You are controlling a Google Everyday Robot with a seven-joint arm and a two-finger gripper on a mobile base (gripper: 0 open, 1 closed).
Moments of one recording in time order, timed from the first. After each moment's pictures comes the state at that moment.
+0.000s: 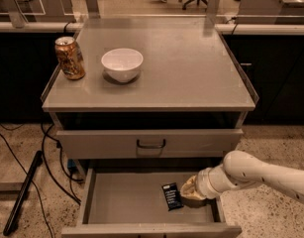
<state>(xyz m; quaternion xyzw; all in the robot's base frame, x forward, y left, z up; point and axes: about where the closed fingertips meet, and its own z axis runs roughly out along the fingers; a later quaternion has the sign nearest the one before) 0.482 -0.145 0.443 -0.63 0.71 0.19 0.25</state>
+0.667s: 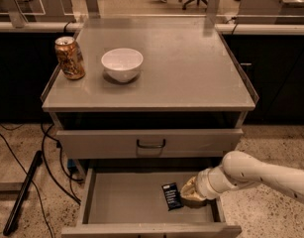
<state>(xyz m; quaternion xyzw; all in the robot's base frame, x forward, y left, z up) 0.481 -0.147 0.435 -0.64 0.71 0.19 0.24</state>
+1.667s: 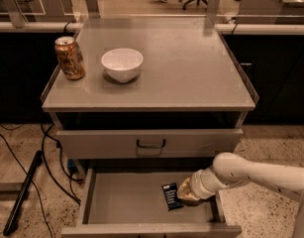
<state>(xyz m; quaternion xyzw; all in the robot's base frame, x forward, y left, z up) 0.493 -0.139 0.400 -0.66 0.70 0.18 0.22</state>
